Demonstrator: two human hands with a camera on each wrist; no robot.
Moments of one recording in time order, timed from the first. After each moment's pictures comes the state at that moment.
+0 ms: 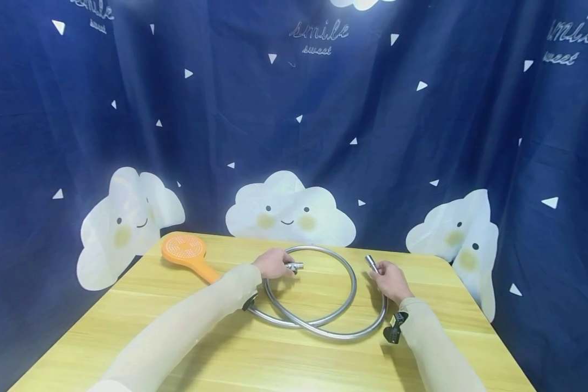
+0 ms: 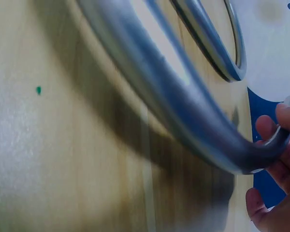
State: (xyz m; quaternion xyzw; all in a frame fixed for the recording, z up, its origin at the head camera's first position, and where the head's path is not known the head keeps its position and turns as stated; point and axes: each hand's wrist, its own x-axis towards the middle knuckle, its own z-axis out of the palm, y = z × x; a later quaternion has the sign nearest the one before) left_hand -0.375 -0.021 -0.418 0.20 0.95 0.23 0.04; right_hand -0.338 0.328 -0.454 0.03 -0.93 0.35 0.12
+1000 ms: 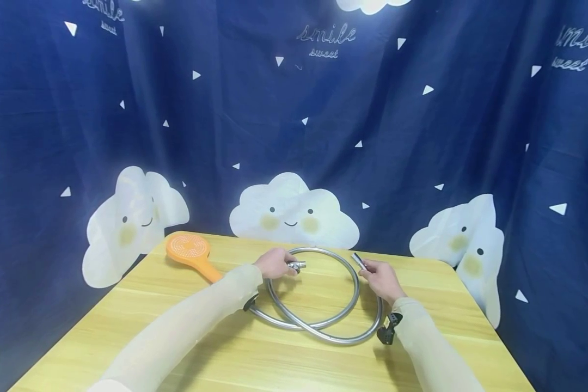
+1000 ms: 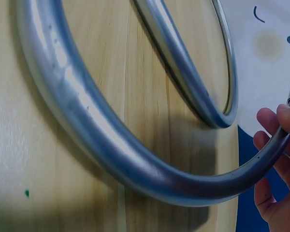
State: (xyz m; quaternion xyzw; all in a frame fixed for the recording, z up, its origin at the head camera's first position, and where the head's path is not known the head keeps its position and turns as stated) left_hand -0.379 -0.025 -0.418 0.18 0.95 0.26 0.04; right_hand -0.342 0.298 -0.443 0.09 -0.92 0.37 0.10
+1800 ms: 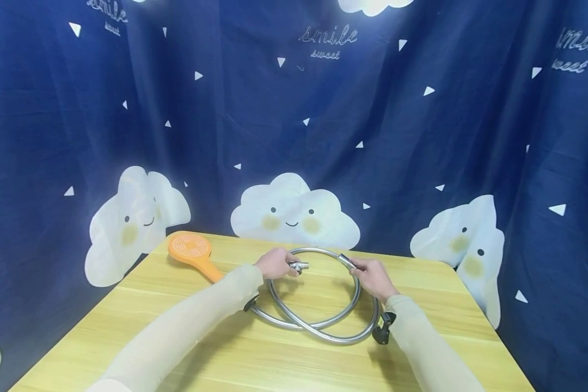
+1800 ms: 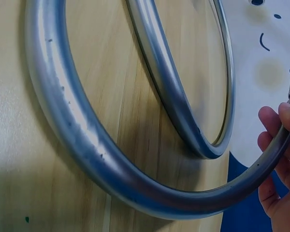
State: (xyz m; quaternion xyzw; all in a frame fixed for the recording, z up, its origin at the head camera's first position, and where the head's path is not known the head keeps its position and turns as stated) left_hand -0.371 -0.025 -0.415 0.18 0.94 0.28 0.03; right_hand -0.337 0.273 -0.431 0.14 -0.92 0.34 0.13
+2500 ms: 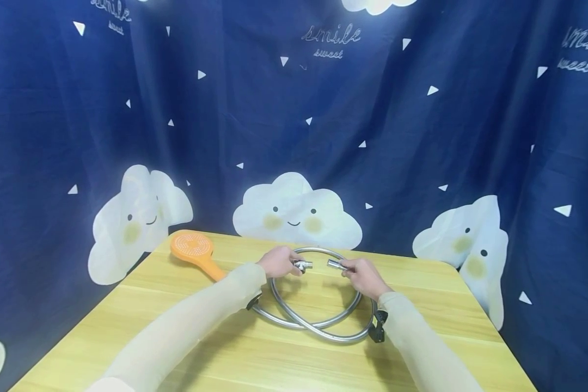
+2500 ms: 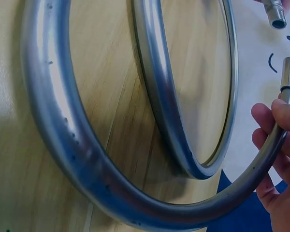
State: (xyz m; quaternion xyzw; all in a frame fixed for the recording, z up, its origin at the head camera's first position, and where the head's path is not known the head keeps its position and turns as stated) left_hand -0.372 -0.023 -0.410 0.19 0.95 0.26 0.04; right_hand -0.342 0.253 -0.429 0.21 -0.92 0.32 0.09
